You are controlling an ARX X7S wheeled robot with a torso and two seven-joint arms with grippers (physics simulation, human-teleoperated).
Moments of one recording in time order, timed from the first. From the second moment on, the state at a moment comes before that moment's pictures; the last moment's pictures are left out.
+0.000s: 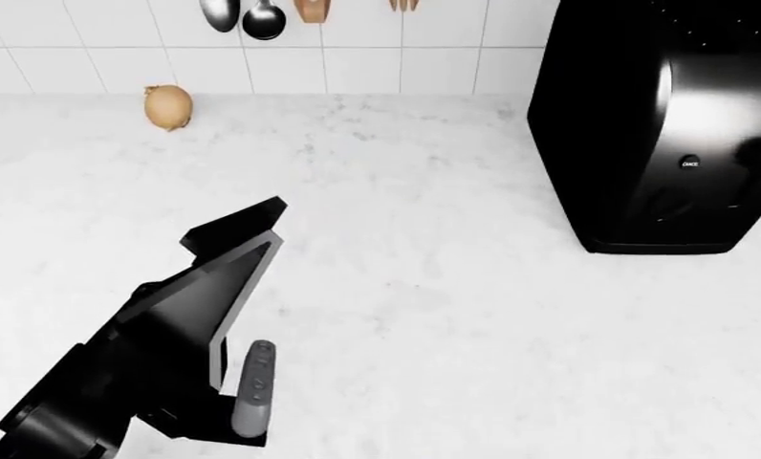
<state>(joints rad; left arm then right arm) -1.00 -1.03 1.53 0.43 1.29 -0.72 -0.58 2.23 0.13 -0.53 0.89 0.46 0.68 0.08</state>
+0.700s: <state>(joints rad) -0.98 -1.03 1.53 0.42 1.29 -0.71 -0.60 2.19 0.11 -0.52 0.81 0.31 0.67 0.04</state>
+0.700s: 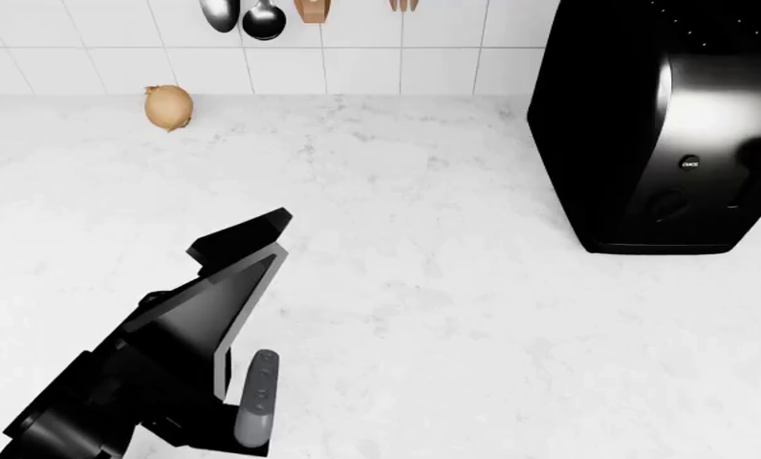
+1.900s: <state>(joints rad) -0.97 -1.03 1.51 0.47 1.30 -0.72 -0.58 1.95 0.53 -0.25 0.00 1.18 1.48 0.36</state>
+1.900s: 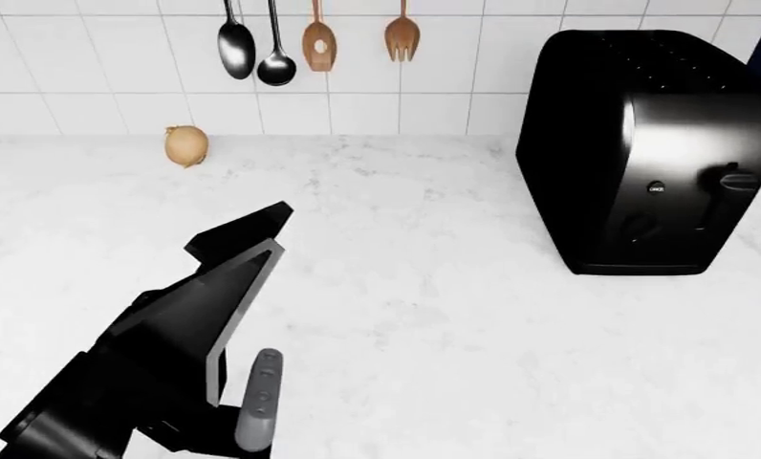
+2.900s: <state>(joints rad) -0.97 -1.07 1.32 0.71 0.89 -0.79 -0.59 1.34 0.83 -0.13 -0.46 1.51 1.36 0.39</state>
